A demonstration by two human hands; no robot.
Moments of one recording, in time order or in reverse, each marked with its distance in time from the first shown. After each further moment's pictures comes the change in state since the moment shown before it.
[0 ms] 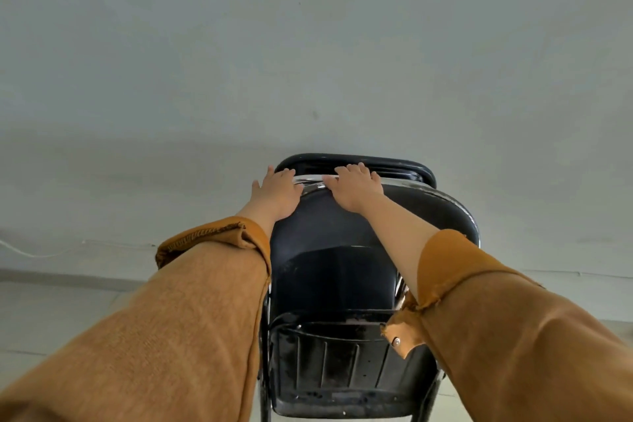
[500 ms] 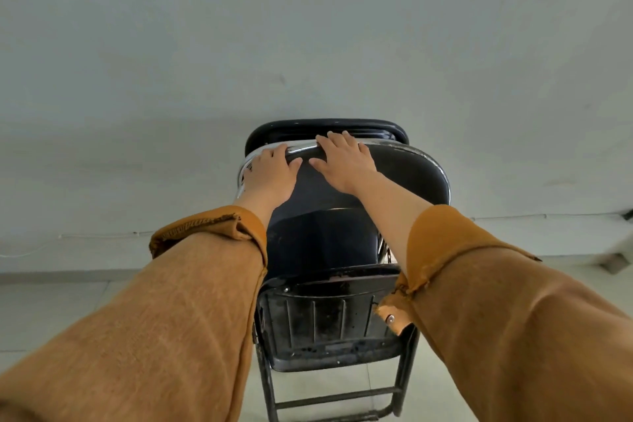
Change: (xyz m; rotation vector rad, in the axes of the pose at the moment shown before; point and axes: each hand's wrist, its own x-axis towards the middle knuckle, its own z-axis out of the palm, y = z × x) left_hand -0.014 0.023 0.039 -0.009 0.217 0.063; right_hand -0.037 0.028 0.006 -0.012 0.091 -0.072
